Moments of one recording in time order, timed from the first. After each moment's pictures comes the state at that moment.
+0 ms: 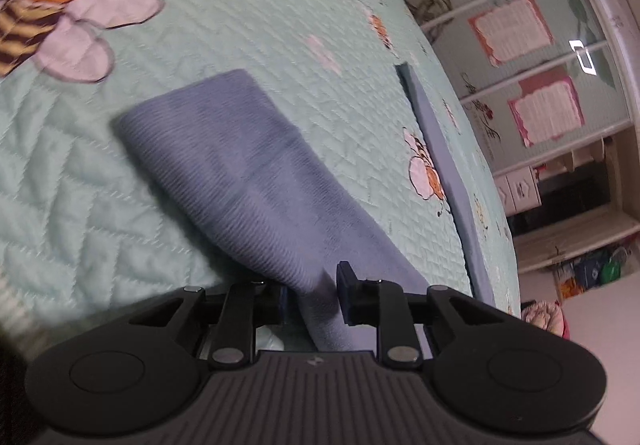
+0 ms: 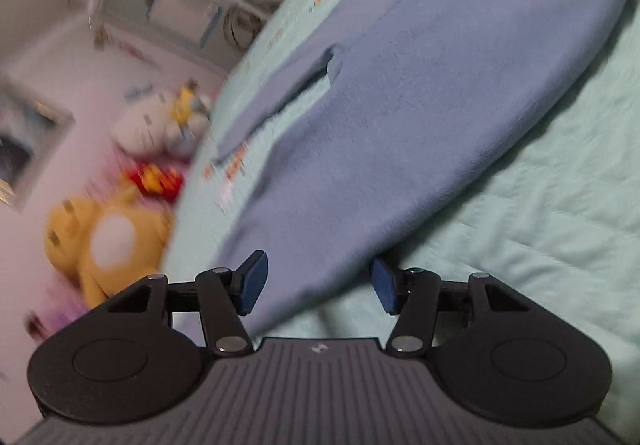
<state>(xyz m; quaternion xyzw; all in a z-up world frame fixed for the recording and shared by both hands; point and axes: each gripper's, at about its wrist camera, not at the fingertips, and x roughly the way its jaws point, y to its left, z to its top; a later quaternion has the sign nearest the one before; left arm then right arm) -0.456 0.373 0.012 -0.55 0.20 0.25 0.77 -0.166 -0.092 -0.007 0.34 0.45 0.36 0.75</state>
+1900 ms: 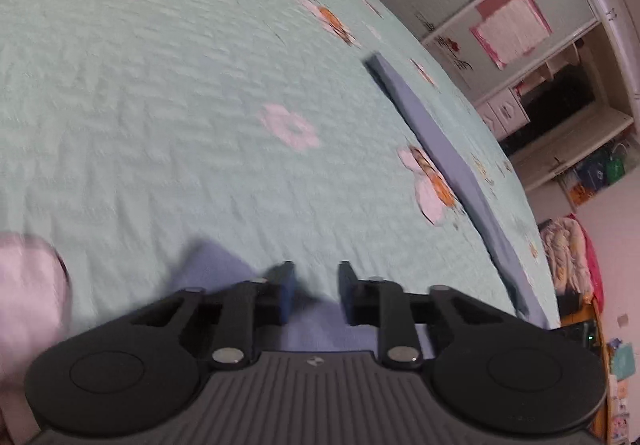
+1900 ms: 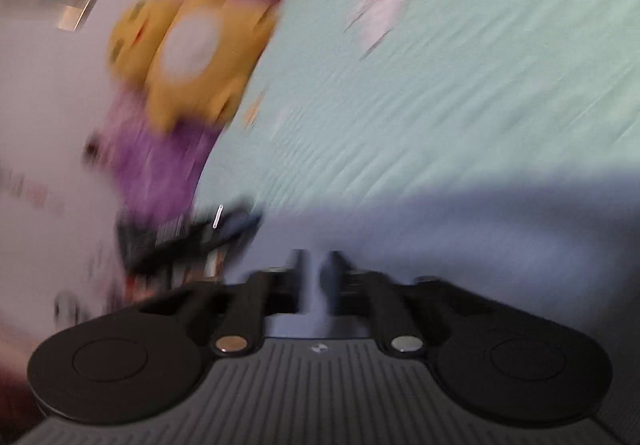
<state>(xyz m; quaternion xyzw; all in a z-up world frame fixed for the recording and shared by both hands) -0.413 0.498 0.020 -0.43 0.28 0.18 0.84 -0.090 0.173 -0.032 0.19 0.57 0.59 0.54</state>
